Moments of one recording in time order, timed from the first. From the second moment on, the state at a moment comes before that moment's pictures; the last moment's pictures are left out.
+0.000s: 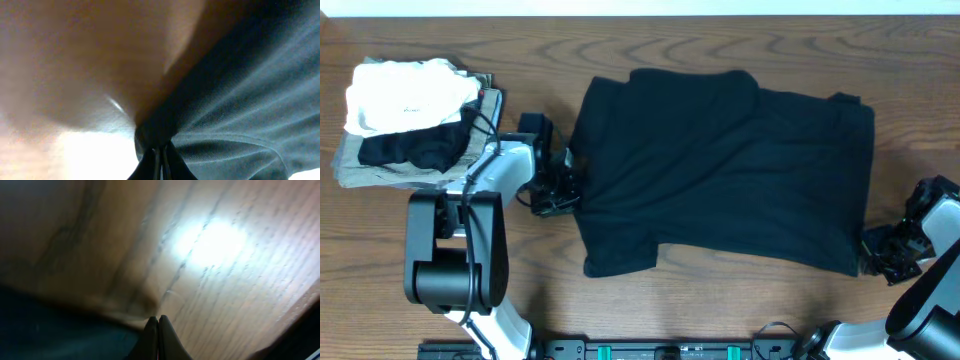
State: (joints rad) left arm -0.06 1.87 1.06 -0.85 0.36 -0.25; right arm -0.63 1.65 0.84 -0.93 0.10 0.67
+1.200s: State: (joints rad) left arm -0.16 1.69 1.04 -0.45 0.31 -0.20; right arm -0.29 1.57 1.00 -0.57 -0.23 0.43
